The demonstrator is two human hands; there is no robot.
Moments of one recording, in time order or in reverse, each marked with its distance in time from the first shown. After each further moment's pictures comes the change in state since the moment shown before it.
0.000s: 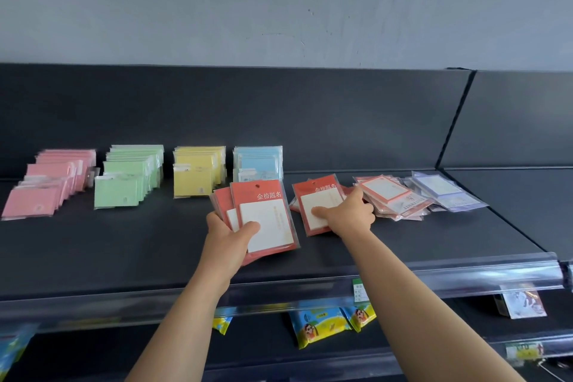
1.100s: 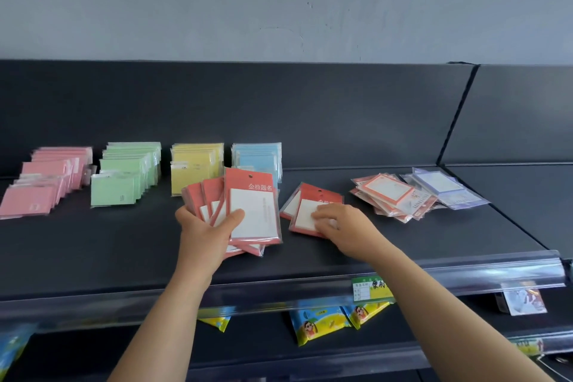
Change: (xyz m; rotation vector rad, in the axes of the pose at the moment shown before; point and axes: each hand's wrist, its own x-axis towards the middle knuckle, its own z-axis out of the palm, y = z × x) left_hand 0.003 0.005 -0.018 -0.056 0.170 0.115; right_hand -0.011 0.031 -0.020 -0.254 -0.245 -0.721
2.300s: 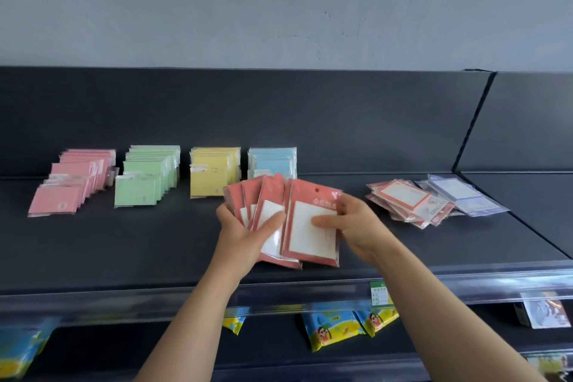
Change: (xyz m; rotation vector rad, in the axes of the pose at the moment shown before) left_hand -0.014 0.008 0.004 0.015 -0.235 0.021; right_hand 0.004 -0.034 0.005 1.021 -0.061 0.285
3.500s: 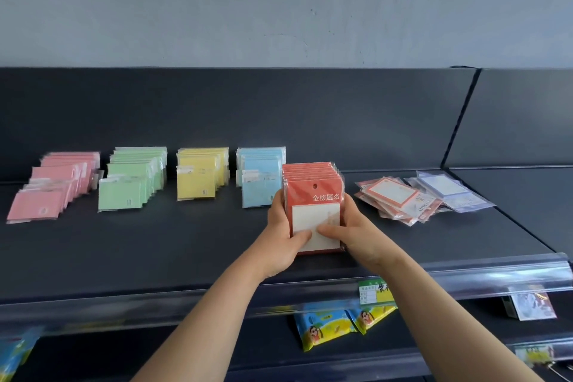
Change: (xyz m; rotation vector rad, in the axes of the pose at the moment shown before) left_hand 0.023 -0.013 0.059 0.347 -0.430 0.097; right_hand -0.007 0.019 -0.029 -0.115 -0.130 -0.121
